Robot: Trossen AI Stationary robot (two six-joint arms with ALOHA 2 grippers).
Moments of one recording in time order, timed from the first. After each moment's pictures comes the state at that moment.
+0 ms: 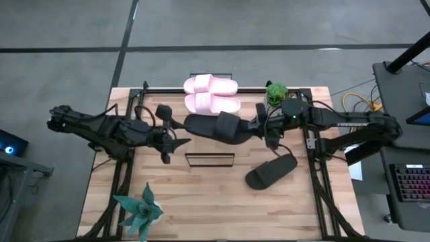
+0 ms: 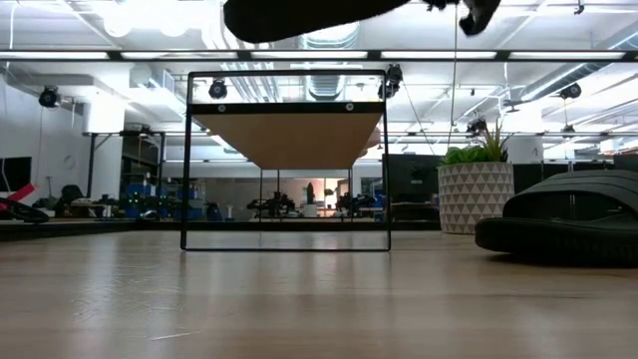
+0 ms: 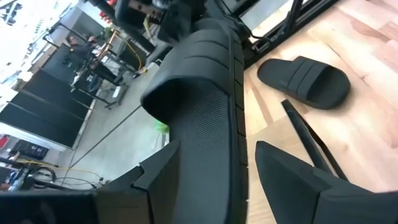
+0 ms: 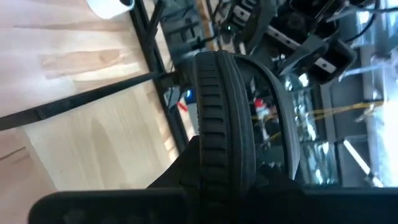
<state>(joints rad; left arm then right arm) -0.30 1.06 1.22 -0.51 -0.51 0.58 -0.08 1.09 0.96 -0.12 -0.20 -1.31</state>
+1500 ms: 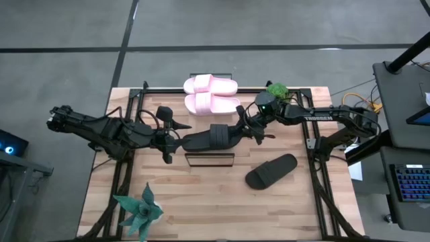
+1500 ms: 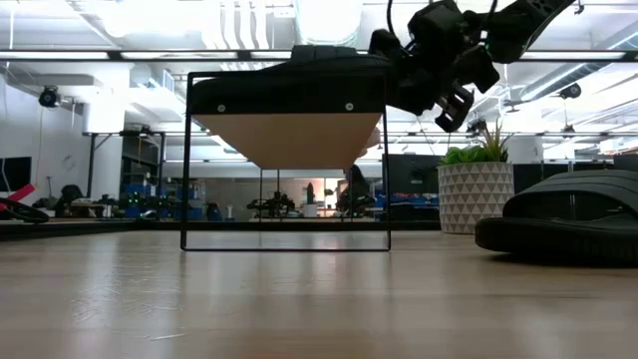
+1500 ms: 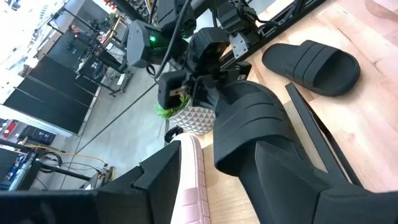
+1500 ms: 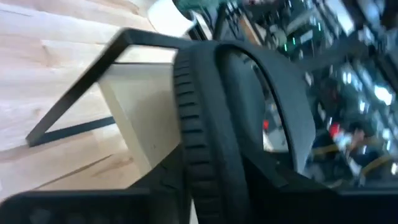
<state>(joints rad) -0.30 1.05 1.16 -0.49 -0.56 0.56 -0.36 1.42 0.81 0.16 -0.72 -1.22</state>
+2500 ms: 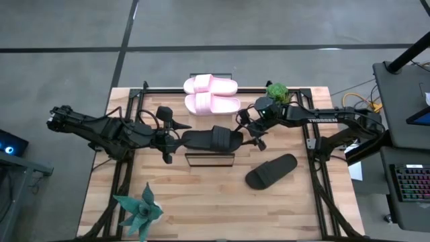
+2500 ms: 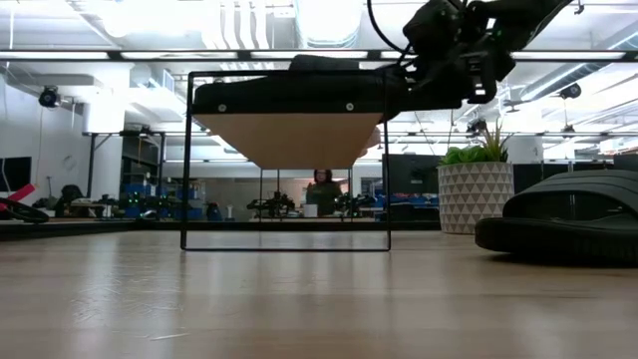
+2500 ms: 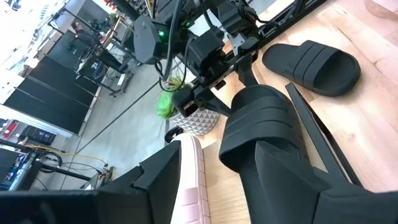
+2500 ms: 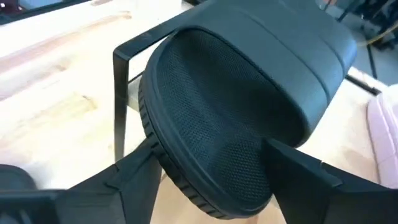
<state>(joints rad) -0.30 1.05 1.16 -0.49 -0.56 0.56 -0.31 1.37 0.81 -0.05 -0.58 -0.71</state>
